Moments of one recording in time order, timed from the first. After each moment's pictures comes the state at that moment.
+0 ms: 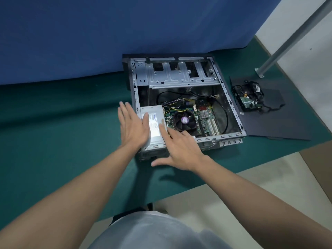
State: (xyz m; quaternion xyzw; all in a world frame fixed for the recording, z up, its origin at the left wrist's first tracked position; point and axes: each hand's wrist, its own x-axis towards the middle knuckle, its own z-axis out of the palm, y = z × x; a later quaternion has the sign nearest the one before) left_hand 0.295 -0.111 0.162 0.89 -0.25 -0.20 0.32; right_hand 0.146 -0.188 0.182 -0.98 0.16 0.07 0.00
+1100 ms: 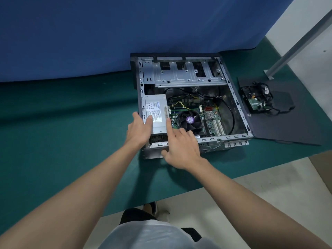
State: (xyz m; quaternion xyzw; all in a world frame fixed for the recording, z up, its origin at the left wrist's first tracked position) left_hand 0.293 -0.102 0.169 0.87 -0.16 -0.31 0.35; right_hand 0.157 -0.170 0.184 -0.96 0.25 0.06 0.09
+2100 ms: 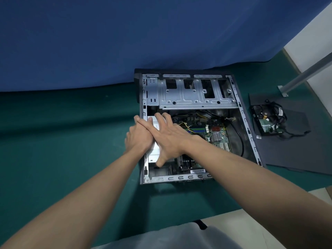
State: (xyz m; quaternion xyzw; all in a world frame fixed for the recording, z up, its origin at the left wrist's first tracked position) left_hand 0.342 -0.158 0.160 0.92 -0.11 -0.24 0.29; right_hand 0.269 -0.248 0.204 -0.97 0.05 0.18 0.13
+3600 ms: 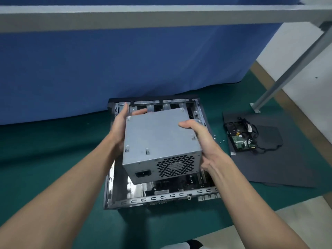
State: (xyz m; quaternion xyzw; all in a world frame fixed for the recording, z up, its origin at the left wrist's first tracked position) left_hand 0.349 -0.232 0.263 0.58 -0.03 -0.49 0.65; right_hand 0.157 -0.347 0.298 -0.45 0.37 -0.02 0.81
